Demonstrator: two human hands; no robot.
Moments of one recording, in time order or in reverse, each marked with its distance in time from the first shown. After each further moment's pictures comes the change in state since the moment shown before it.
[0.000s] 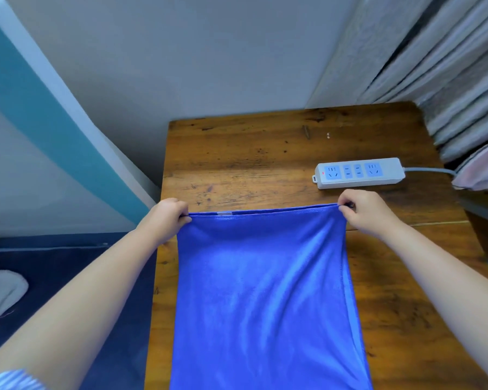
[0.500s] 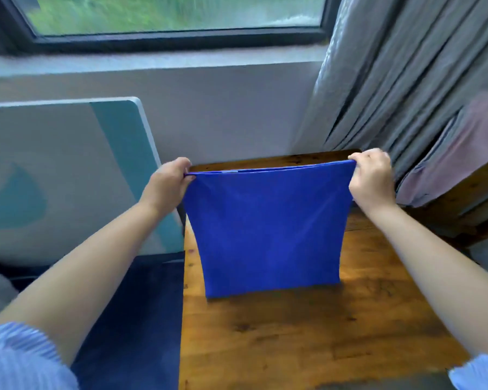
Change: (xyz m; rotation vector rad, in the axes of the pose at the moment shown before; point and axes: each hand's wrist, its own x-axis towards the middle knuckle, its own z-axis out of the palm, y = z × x) left_hand -0.123 0.021 -0.140 -0.156 0.670 0.271; right_hand -0.114 -0.116 -0.107 -0.132 0.908 -0.141
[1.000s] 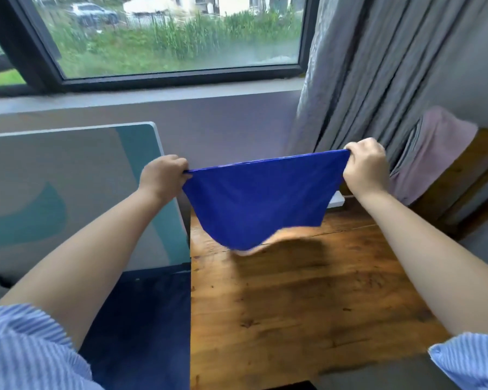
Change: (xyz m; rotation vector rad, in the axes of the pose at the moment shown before) left_hand -0.010 0.017 -0.060 0.374 -0.073 0.067; right_hand -0.010 -0.031 -0.066 -0.089 0.050 0.138
